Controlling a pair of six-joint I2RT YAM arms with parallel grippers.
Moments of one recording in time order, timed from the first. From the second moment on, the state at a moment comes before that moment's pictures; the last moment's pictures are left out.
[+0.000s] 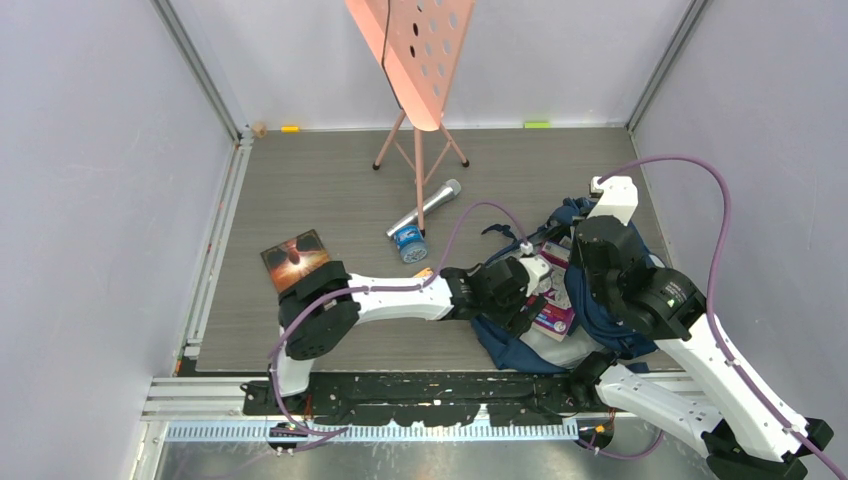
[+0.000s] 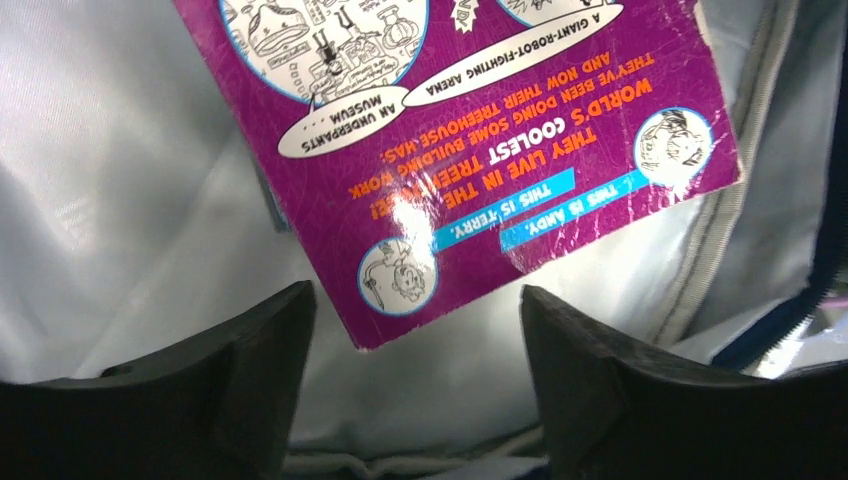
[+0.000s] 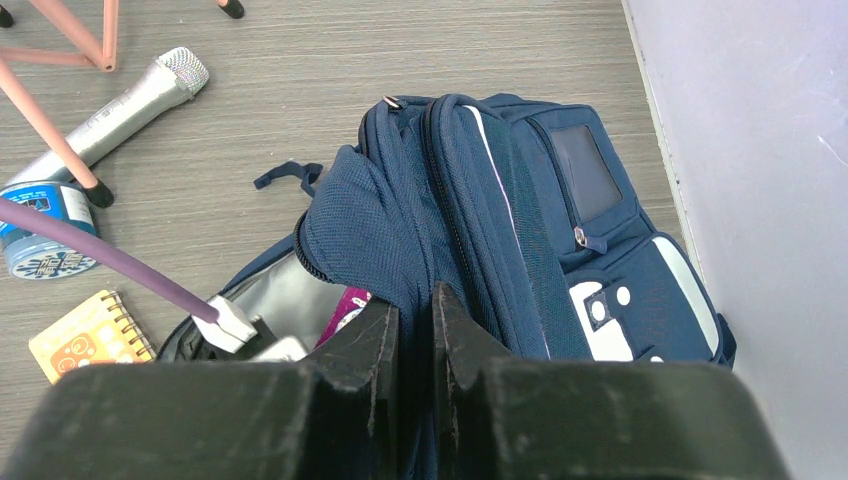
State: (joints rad) left arm -1.23 1.92 1.35 -0.17 0.01 -0.34; right arm 0.68 0.77 1.12 -0.89 0.75 0.34
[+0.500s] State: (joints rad) left arm -1.24 2.08 1.54 -0.17 -0.09 -0.23; right arm 0.68 0.77 1.12 -0.89 0.75 0.34
